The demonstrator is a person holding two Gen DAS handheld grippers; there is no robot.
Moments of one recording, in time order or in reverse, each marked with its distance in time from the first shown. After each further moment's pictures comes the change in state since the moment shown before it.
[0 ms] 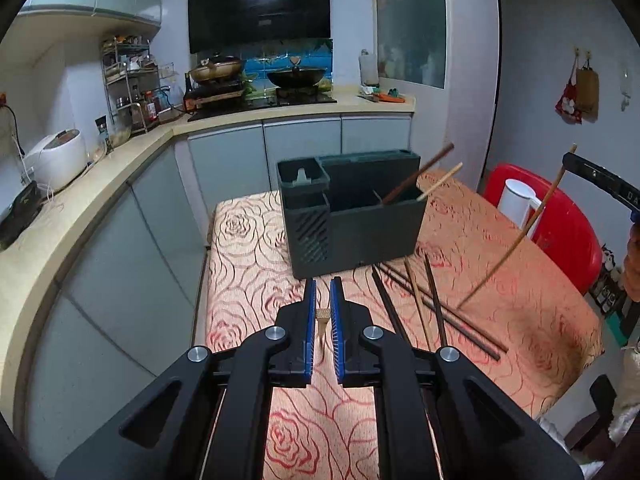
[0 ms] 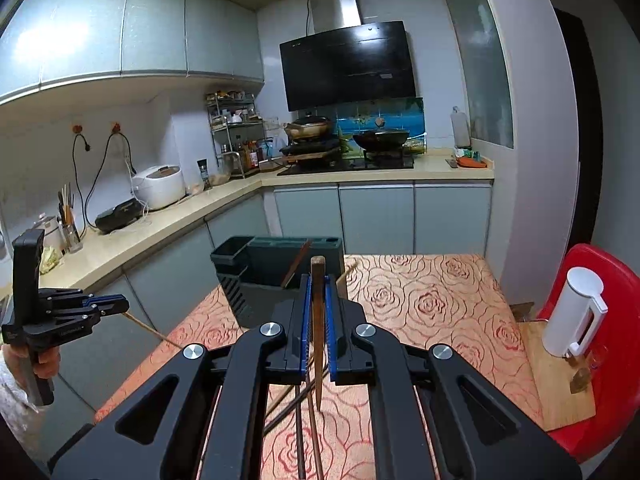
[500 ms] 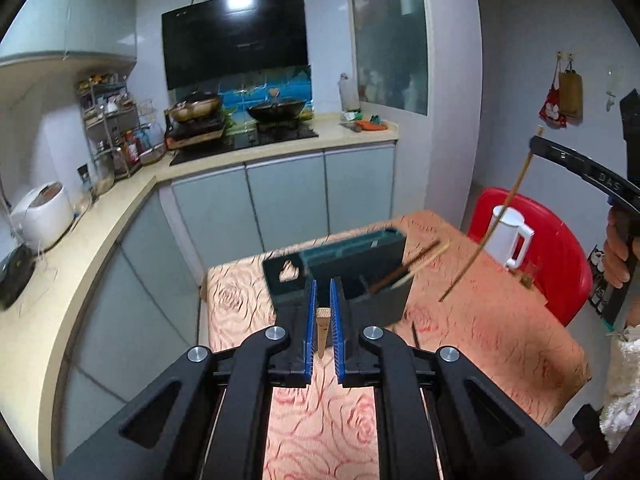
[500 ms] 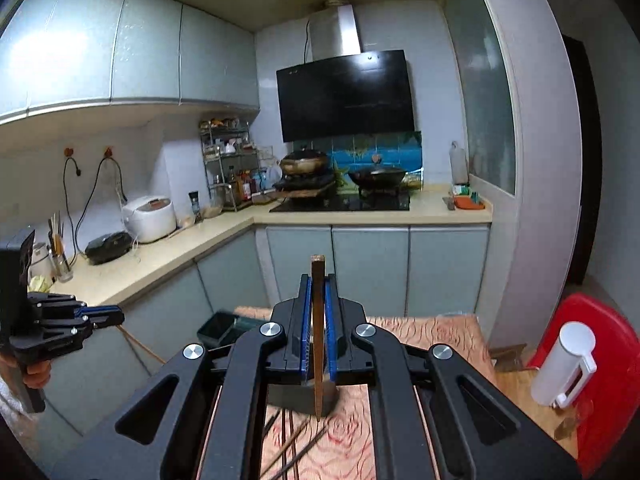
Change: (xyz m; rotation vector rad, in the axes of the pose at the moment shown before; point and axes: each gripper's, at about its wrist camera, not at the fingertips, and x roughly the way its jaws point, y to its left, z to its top) left arm -0.005 -0.010 0.108 0.071 -0.059 -0.048; right arm 0.025 -0.008 0.100 -0.024 -0.086 -0.026
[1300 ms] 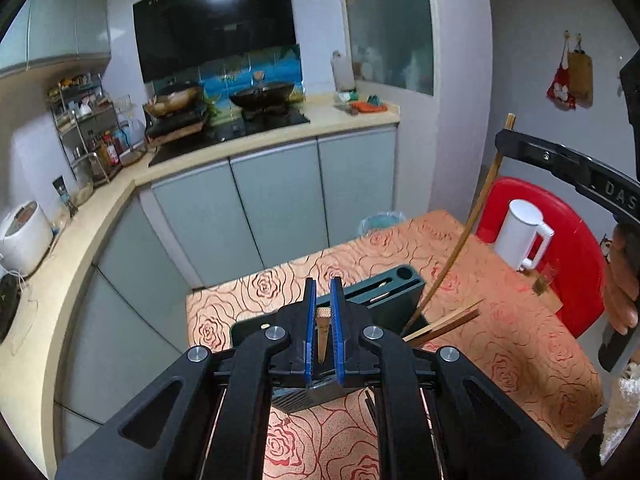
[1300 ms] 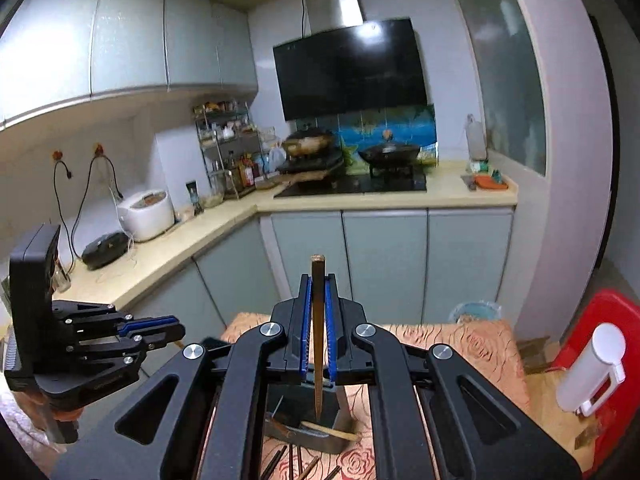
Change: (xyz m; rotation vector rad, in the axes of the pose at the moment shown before) left arm 0.120 -0.018 0.061 0.032 0.100 0.012; right arm 0.108 -0.005 0.019 0.045 0.109 0.045
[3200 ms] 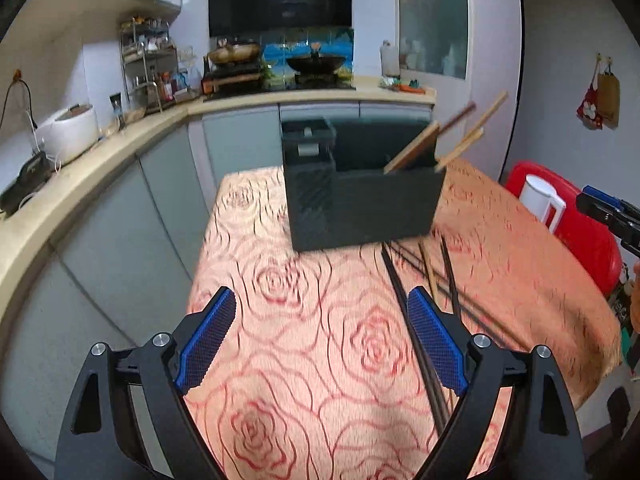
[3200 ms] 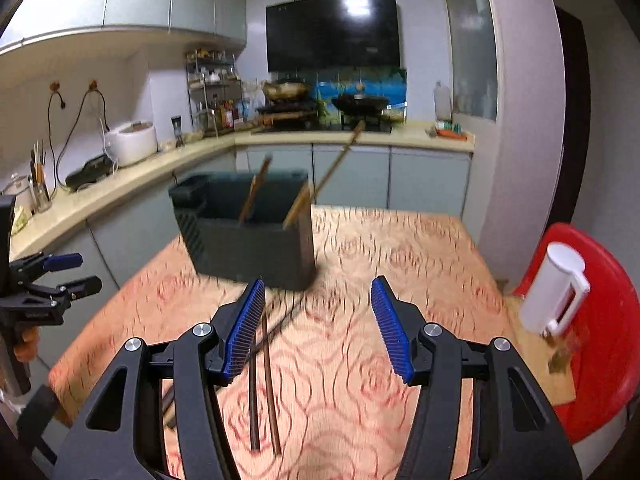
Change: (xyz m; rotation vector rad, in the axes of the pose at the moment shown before) left arm -0.061 -0.005 -0.228 -0.170 -0.005 0.091; right arm -0.101 -0.002 -0.198 -0.071 0.105 -0.132
